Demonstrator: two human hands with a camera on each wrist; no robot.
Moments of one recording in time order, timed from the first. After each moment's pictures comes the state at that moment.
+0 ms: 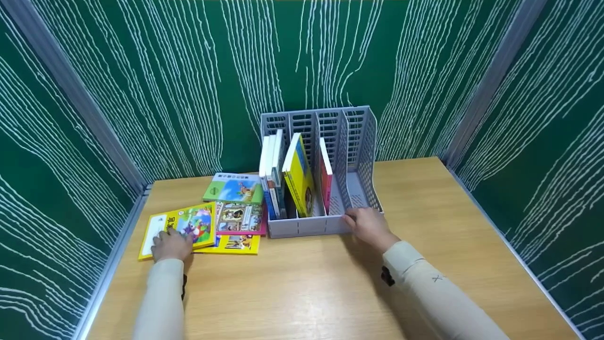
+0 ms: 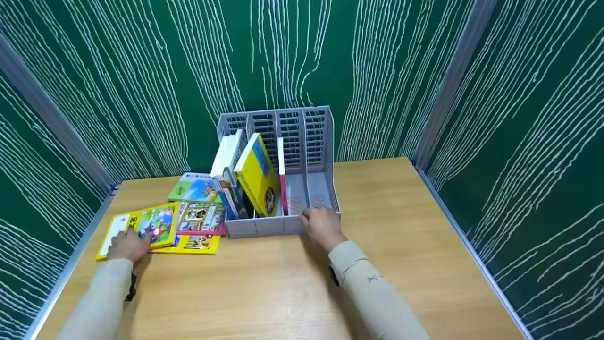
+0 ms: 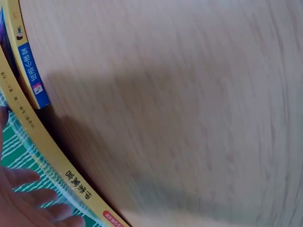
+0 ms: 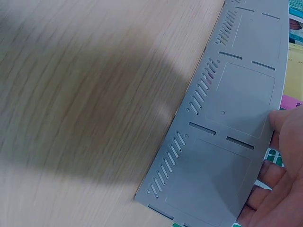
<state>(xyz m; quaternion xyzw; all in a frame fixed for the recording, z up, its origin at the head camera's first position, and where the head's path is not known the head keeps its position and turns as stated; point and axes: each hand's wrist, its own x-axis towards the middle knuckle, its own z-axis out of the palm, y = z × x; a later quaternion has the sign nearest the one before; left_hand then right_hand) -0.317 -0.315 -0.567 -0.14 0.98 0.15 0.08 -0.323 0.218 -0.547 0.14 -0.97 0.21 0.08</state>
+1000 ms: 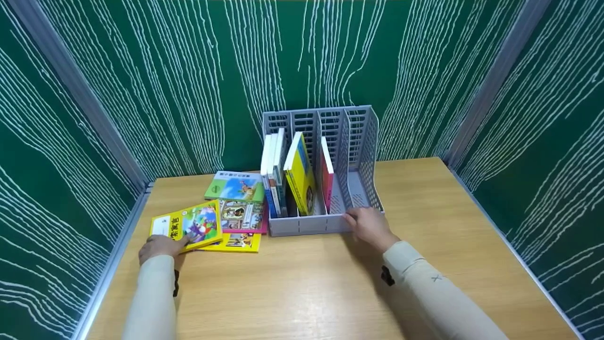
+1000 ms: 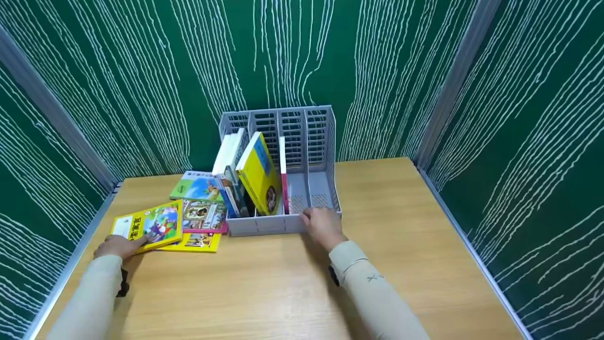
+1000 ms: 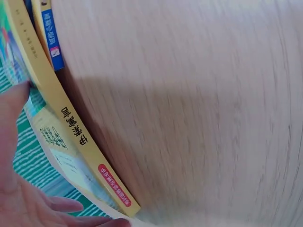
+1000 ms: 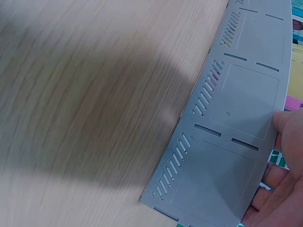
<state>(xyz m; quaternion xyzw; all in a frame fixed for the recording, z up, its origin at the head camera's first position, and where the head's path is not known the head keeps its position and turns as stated) -0.316 -0.330 -0.558 -0.31 0.92 0.20 0.14 -0.325 0.218 -0.551 0.14 -0.96 0.21 0.08</state>
